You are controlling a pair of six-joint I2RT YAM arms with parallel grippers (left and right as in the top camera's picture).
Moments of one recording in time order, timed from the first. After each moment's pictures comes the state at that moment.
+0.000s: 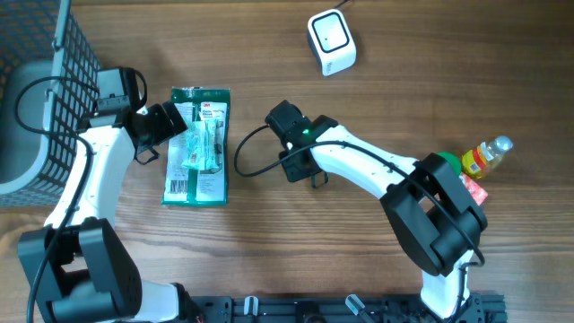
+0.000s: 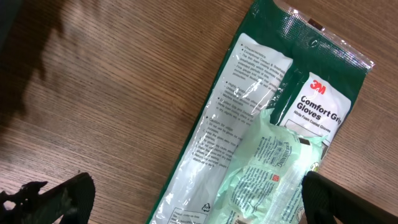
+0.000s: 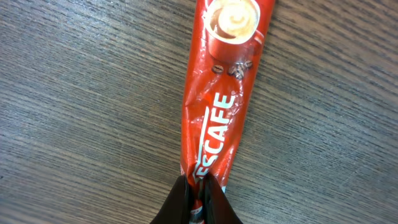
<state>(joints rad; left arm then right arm) 0.15 1.62 1.12 -0.67 0.00 -0.36 0.71 2.02 1.34 -0.72 0.07 0.32</state>
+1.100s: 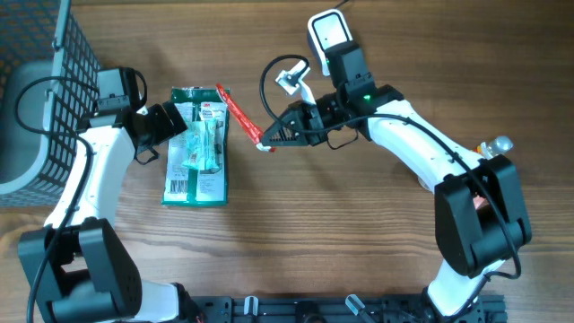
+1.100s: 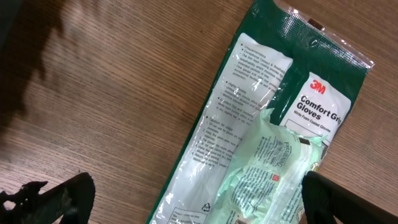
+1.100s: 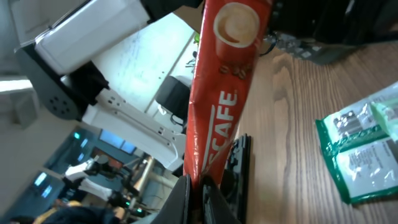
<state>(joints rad) 0.15 1.62 1.12 -0.67 0.00 -0.36 0.44 1.90 1.33 -0.26 -1.56 0.14</state>
